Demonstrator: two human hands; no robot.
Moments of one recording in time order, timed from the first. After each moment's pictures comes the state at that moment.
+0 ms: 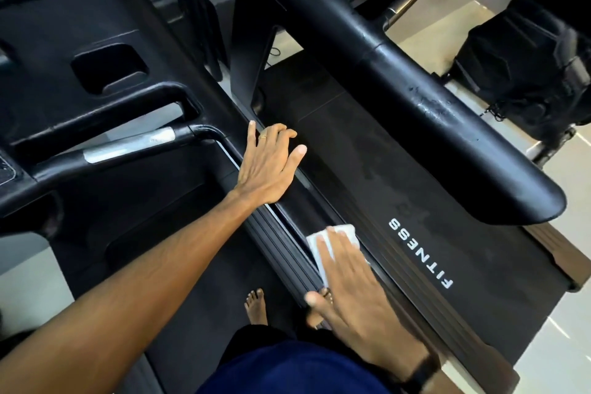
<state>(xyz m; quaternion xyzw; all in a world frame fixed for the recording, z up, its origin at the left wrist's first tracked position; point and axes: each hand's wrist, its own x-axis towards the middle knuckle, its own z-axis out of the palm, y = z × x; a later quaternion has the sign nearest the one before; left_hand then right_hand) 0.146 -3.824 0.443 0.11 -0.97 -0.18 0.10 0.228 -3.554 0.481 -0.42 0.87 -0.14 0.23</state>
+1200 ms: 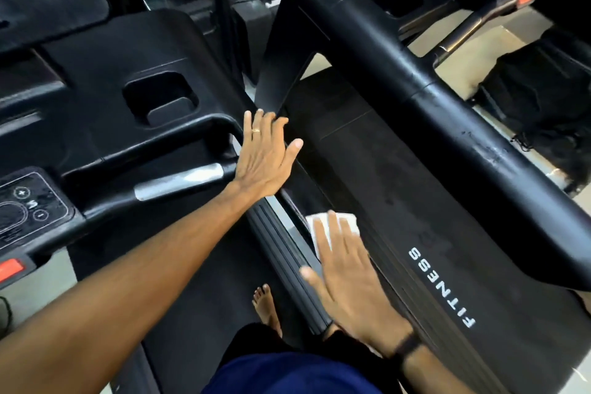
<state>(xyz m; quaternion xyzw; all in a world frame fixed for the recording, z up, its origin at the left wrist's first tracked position) 0.121 -3.939 0.457 0.16 -0.97 -0.12 0.12 0.181 -3.683 0.474 -0.41 0.88 -0.11 0.20</state>
